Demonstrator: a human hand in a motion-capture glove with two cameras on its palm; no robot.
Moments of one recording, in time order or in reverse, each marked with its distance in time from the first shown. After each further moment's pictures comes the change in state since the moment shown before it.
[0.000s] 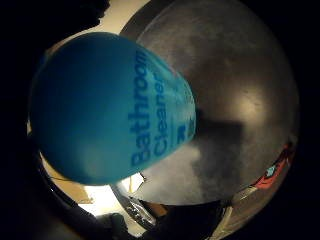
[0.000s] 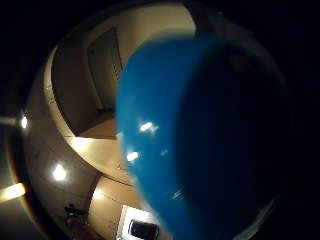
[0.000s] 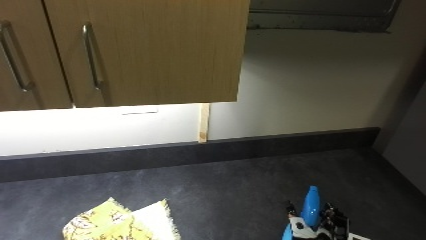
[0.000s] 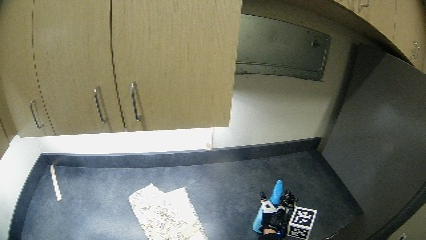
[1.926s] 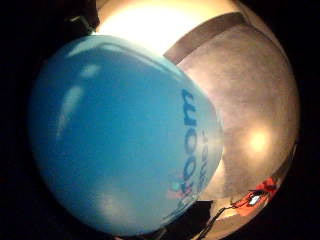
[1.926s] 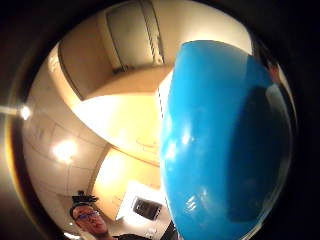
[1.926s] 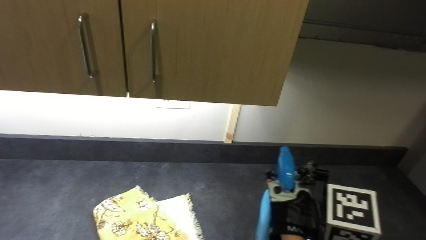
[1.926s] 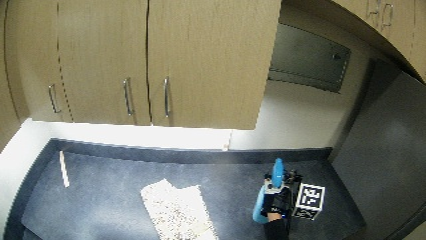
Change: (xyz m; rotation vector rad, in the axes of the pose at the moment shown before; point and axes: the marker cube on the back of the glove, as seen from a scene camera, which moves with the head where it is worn) arm -0.036 0.051 0.014 -0.065 -0.052 -0.031
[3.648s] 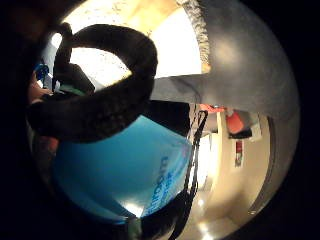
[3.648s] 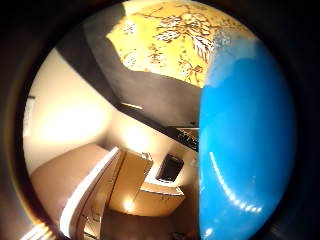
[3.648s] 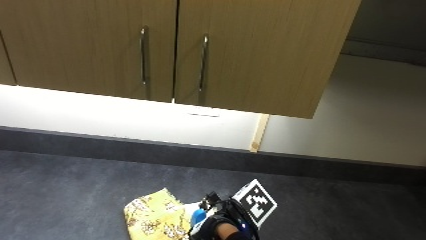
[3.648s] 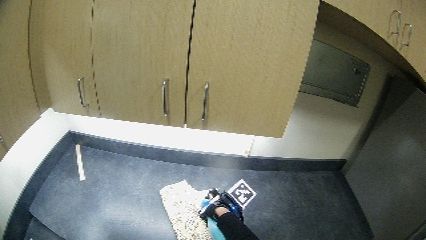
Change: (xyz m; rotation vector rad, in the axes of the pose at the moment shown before) arm 0.142 0.034 0.142 -0.984 0.557 0.920
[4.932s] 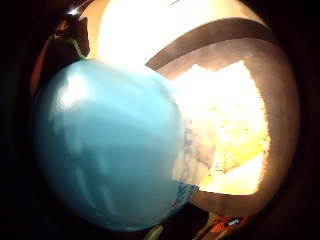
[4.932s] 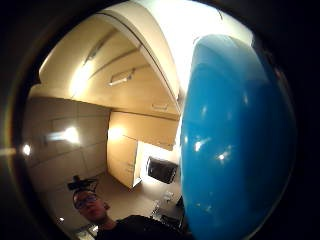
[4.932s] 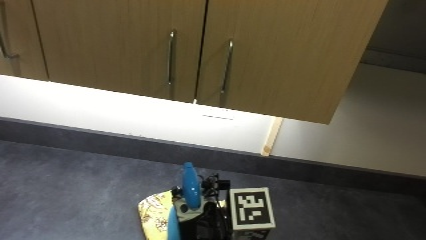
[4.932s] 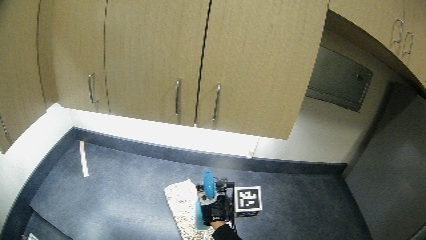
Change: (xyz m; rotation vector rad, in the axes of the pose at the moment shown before) arm -0.067 0.089 0.041 0.610 -0.453 -1.115
